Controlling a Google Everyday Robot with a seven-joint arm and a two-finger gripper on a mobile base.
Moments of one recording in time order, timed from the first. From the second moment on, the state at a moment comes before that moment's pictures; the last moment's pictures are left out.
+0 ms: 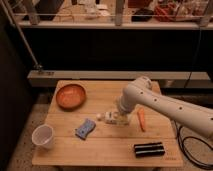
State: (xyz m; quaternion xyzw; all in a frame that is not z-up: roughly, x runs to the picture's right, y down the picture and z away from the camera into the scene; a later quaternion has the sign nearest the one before) arm 0.080 0.147 0.790 -0.28 -0.14 0.03 0.95
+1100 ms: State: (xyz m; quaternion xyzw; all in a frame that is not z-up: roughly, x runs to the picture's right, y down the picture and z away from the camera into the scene) arm 0.081 0.187 0.825 -0.31 -0.16 0.05 0.94
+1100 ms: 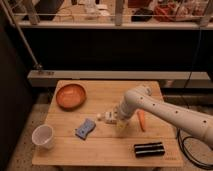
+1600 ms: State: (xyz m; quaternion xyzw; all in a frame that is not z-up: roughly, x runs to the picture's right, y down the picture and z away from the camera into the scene) arm 0.085 0.204 0.831 -0.33 -0.16 0.05 0.93
